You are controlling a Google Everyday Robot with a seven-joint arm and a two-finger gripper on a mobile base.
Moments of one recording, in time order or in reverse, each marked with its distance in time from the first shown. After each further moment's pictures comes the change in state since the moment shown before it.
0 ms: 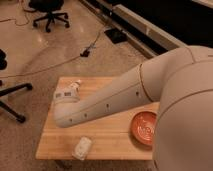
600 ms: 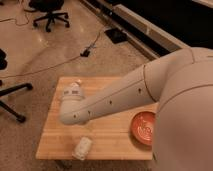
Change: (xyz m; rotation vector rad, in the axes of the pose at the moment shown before) arm -0.022 -0.044 0.015 0.138 0.037 -0.138
